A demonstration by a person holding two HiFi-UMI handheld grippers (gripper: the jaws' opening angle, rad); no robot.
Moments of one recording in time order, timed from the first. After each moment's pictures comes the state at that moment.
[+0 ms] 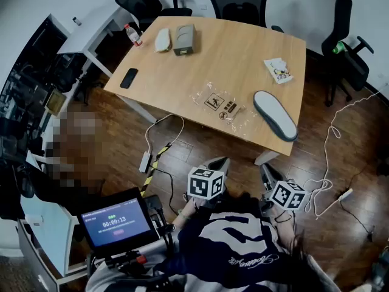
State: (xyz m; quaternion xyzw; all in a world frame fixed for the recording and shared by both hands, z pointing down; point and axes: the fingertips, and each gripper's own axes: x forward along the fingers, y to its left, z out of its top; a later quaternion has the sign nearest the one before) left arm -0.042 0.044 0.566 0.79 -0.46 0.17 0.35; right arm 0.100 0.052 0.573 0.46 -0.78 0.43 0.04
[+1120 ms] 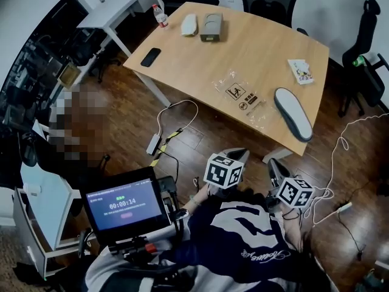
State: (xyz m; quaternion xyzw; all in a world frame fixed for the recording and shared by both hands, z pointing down) left arm -0.031 0.037 0.576 0.81 -0.45 0.17 0.35; right arm 0.063 0.046 0.572 0.40 -0.82 0.40 0.07
